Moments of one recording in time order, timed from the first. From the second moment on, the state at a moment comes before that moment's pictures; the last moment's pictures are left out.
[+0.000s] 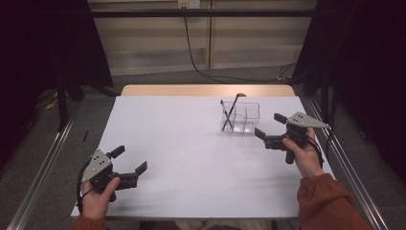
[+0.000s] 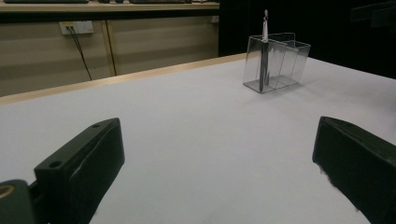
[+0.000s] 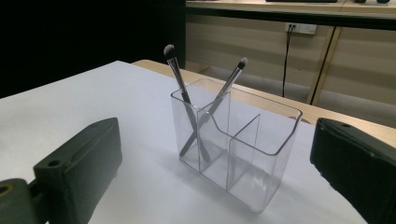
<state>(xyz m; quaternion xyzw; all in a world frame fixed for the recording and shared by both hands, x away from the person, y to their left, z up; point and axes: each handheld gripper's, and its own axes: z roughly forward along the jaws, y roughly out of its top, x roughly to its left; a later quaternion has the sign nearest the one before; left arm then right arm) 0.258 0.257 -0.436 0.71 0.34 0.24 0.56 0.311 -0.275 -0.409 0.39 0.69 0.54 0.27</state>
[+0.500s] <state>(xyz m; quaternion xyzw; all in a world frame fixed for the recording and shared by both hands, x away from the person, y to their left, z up) 0.256 0.260 -0.435 0.71 0.34 0.25 0.56 0.280 -0.277 -0.418 0.39 0.69 0.54 0.27</state>
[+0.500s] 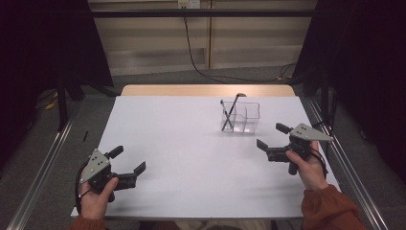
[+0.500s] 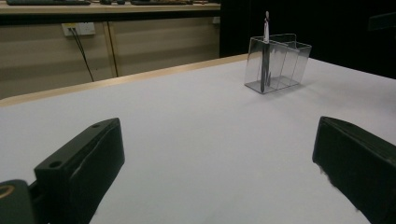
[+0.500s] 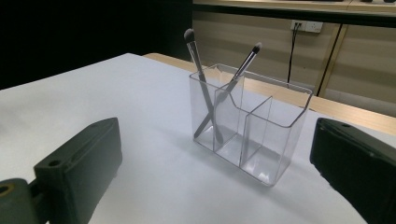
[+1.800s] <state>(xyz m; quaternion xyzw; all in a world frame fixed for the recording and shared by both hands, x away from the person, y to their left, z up) 0.247 0.259 -0.435 0.71 0.34 0.25 0.57 0.215 -0.306 -0.436 0.41 0.67 0.54 0.28</state>
